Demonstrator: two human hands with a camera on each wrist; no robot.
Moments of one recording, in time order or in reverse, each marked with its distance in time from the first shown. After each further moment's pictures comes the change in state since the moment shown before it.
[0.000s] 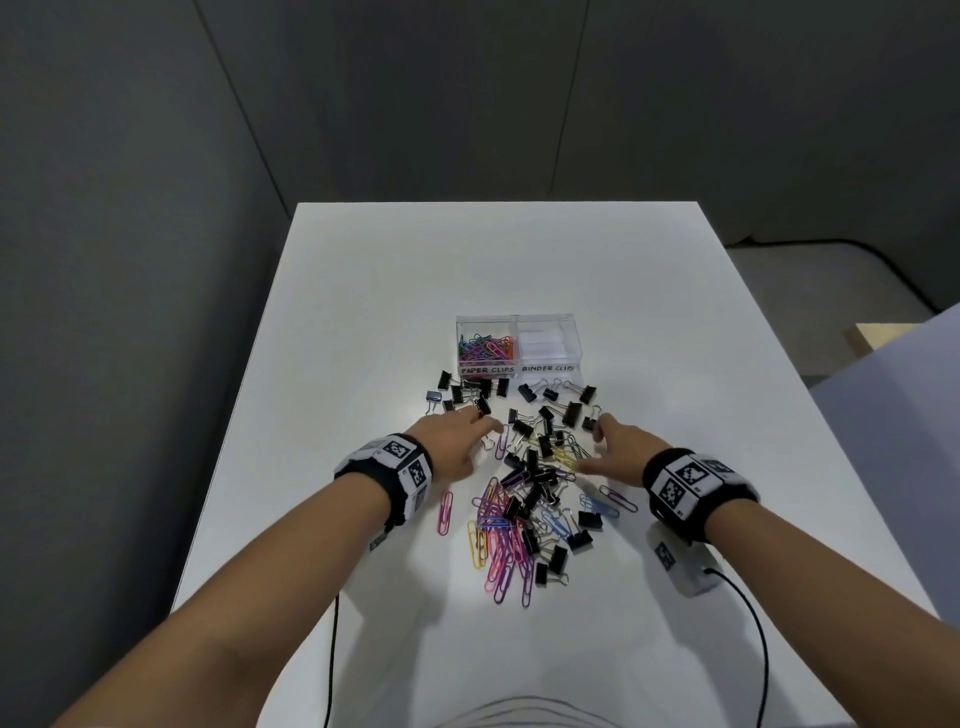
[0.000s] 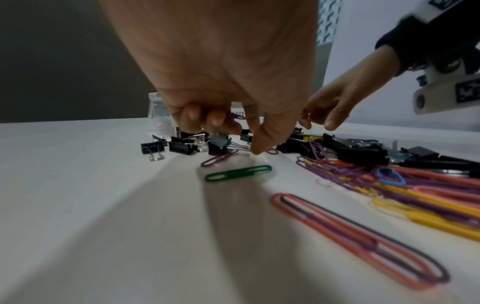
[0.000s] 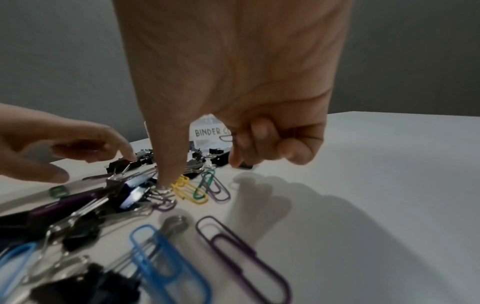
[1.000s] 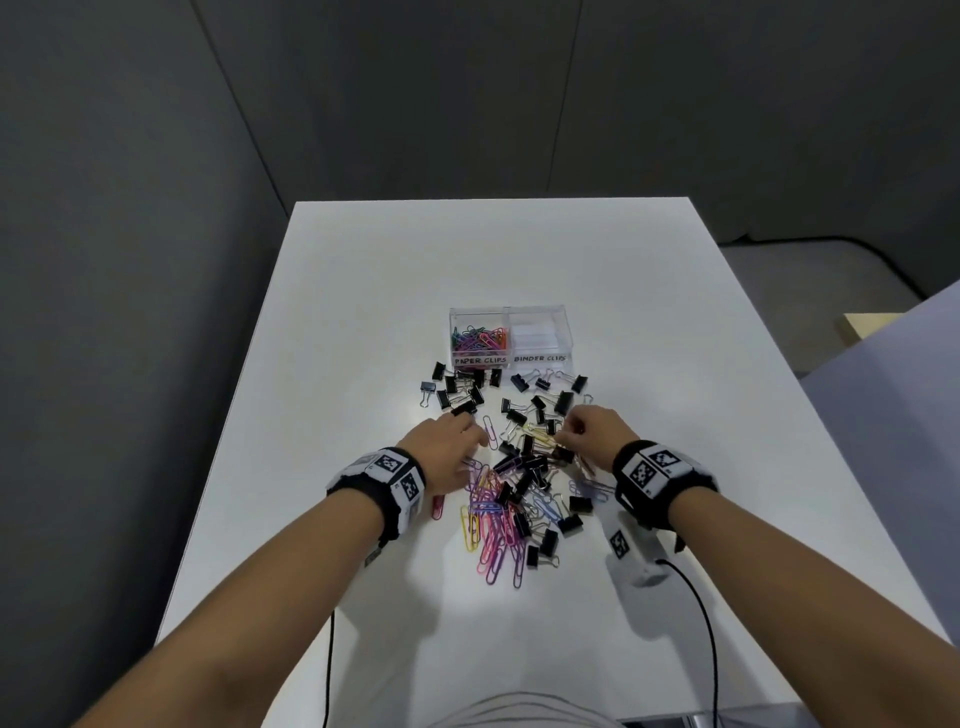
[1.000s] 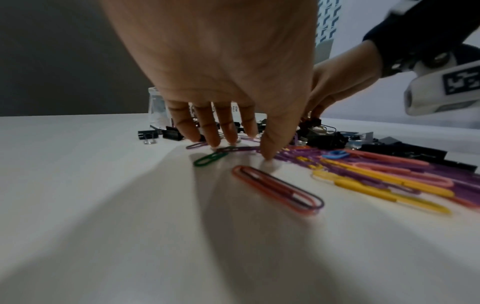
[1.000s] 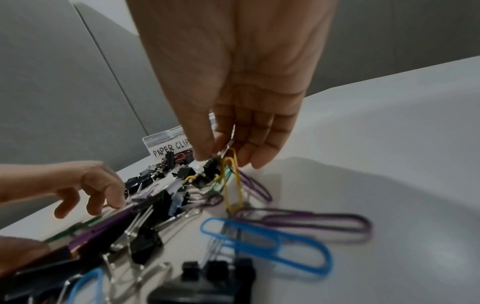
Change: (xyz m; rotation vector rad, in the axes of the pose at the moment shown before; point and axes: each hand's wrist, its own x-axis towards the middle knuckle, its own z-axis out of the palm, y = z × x) left_hand -0.011 0.008 0.026 0.071 0.106 0.021; right_hand 0.002 -0.017 0.014 0.283 0.193 -0.083
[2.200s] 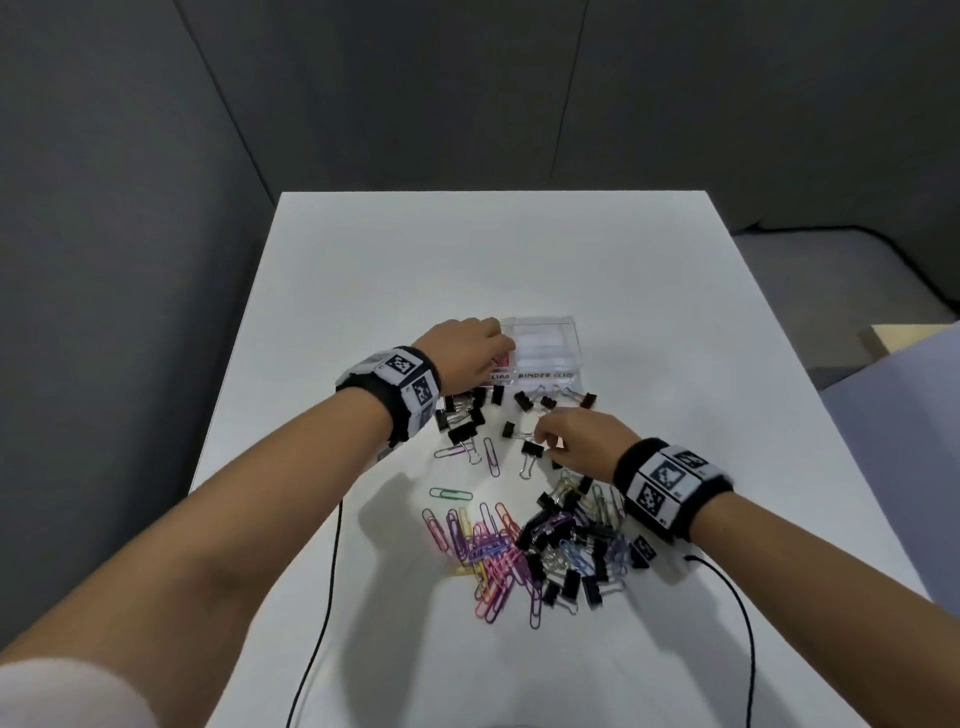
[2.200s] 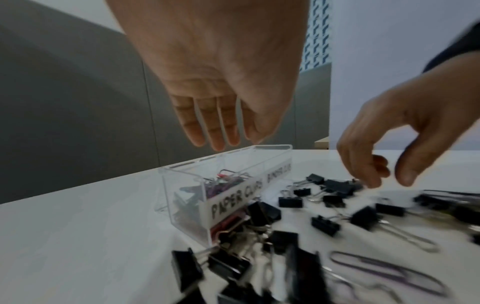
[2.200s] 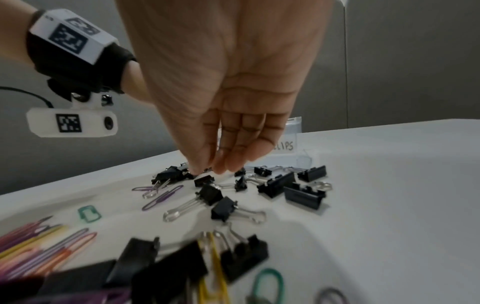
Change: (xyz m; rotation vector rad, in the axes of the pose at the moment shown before) left_hand 0.075 -0.033 -0.103 0.125 0.117 0.068; right_hand 0.020 -0.031 -0.022 -0.419 -0.163 -0.366
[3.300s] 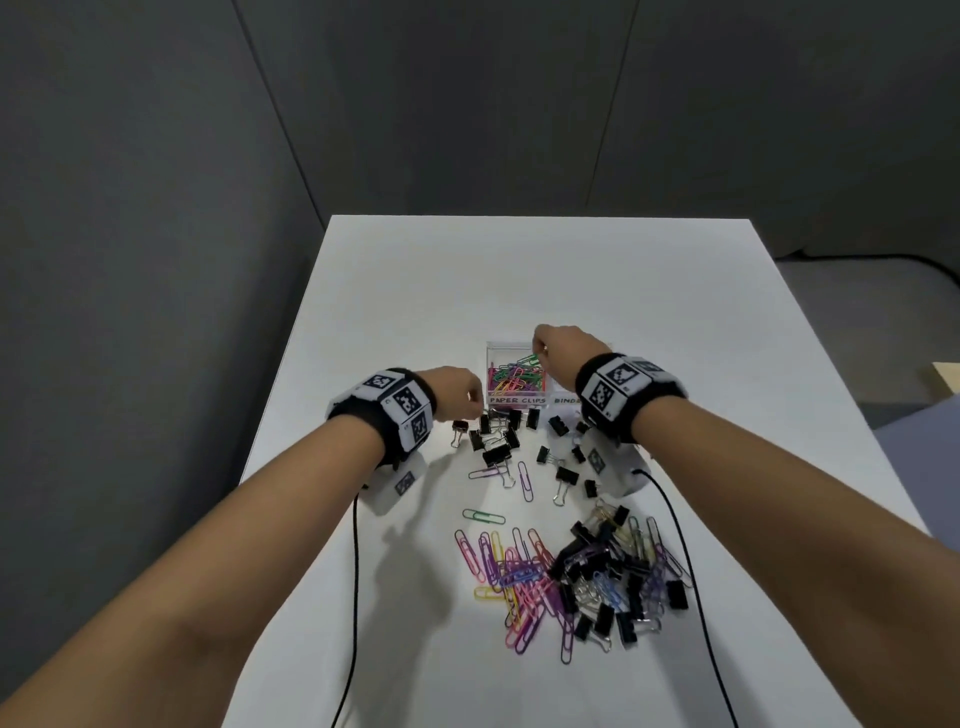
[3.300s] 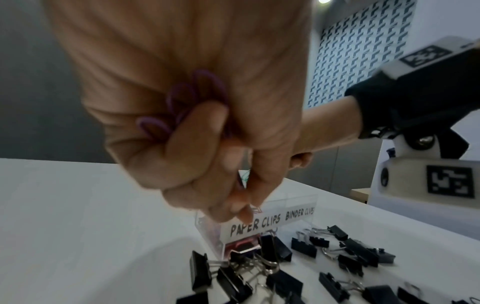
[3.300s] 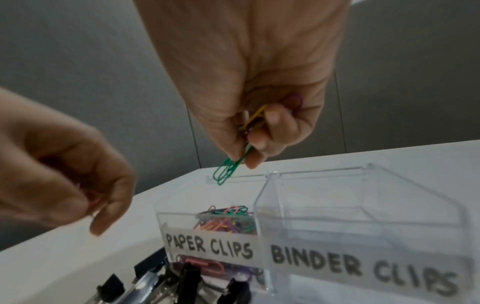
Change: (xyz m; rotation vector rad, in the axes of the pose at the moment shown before) left_hand -0.036 -0.020 -0.007 -0.343 -0.327 -0.364; right_hand 0.097 -0.030 -0.073 0.026 0.178 0.181
